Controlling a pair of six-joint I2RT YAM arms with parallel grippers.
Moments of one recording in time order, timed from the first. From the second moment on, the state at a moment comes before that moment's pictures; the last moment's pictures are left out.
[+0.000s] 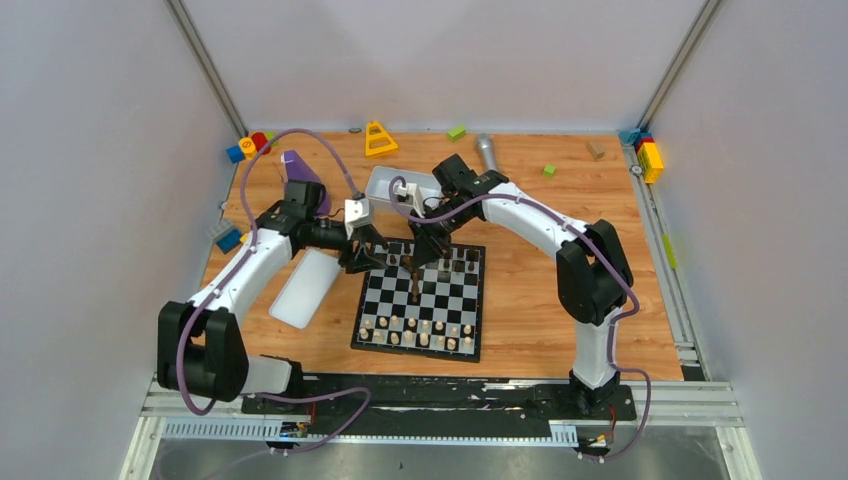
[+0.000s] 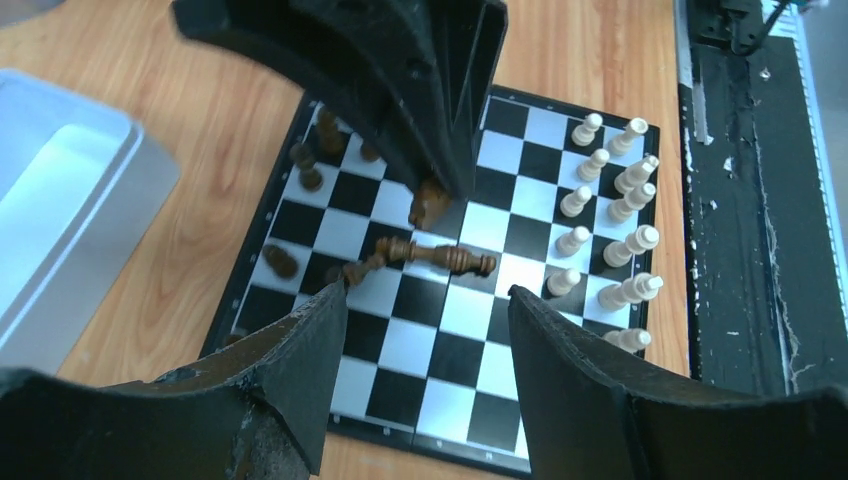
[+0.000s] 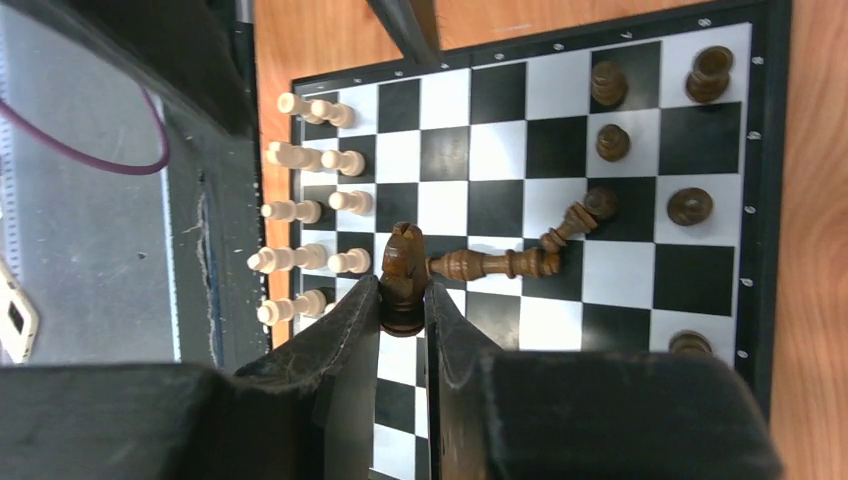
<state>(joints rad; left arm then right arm) -0.16 1.31 0.95 -0.59 1.12 0.83 0.65 1.96 1.63 -0.79 -0.84 -0.41</state>
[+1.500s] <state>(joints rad) -0.36 1.55 1.18 -0.74 1.10 0.98 0.61 1.93 1.61 -0.74 -1.00 -0.39</state>
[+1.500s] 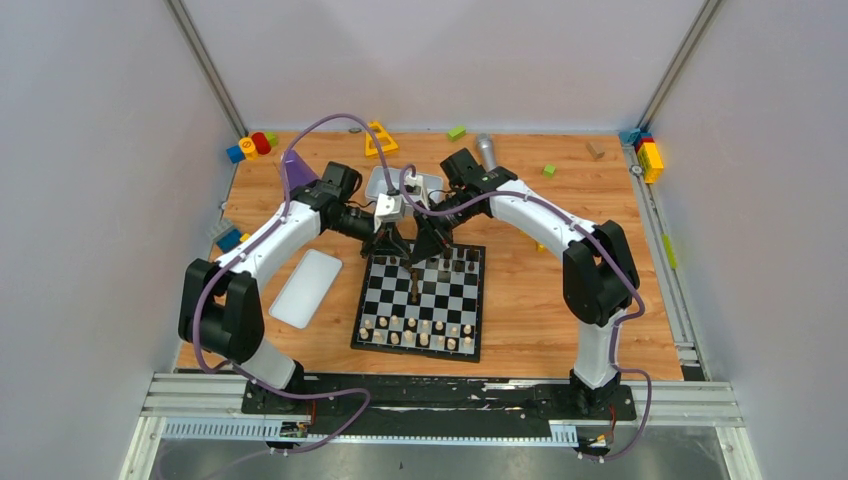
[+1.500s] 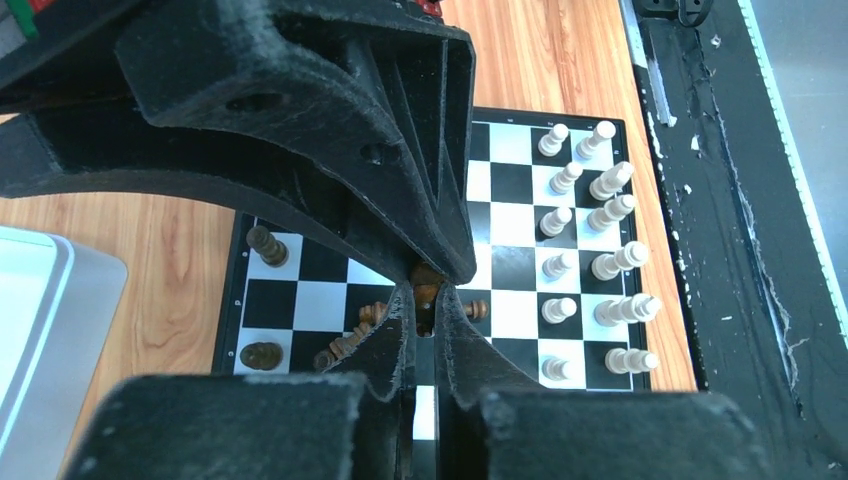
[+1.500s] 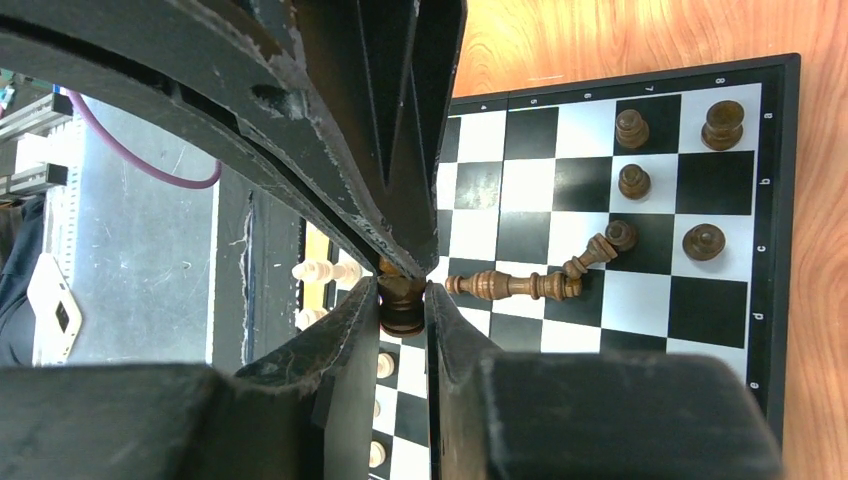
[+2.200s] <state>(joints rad) -0.37 1.62 1.37 -0.79 0.86 0.89 0.43 1.77 1.53 -0.72 -0.96 -0.36</state>
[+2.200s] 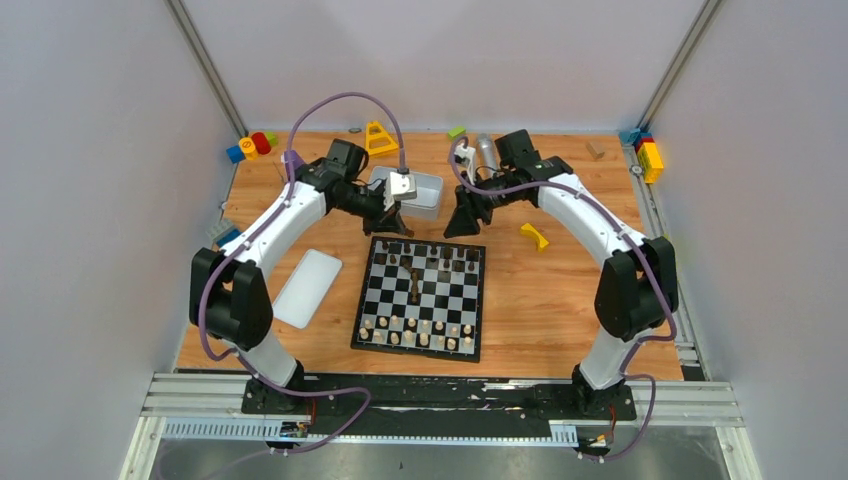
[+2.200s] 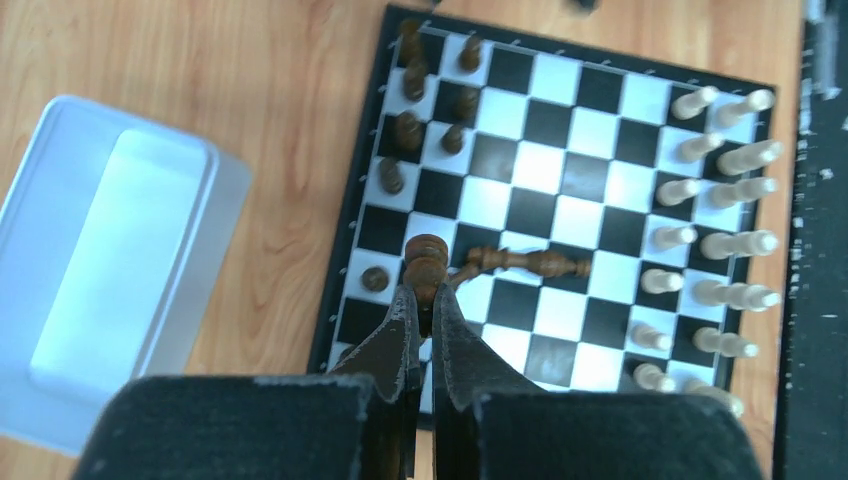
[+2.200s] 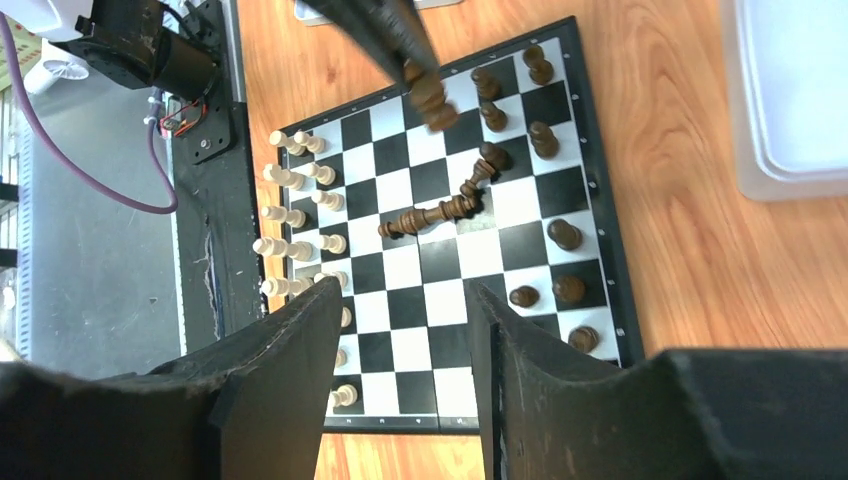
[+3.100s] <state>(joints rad) -0.47 2.02 1.70 -1.03 0.33 0.77 0.34 1.66 1.32 -0.69 -0.93 -0.37</state>
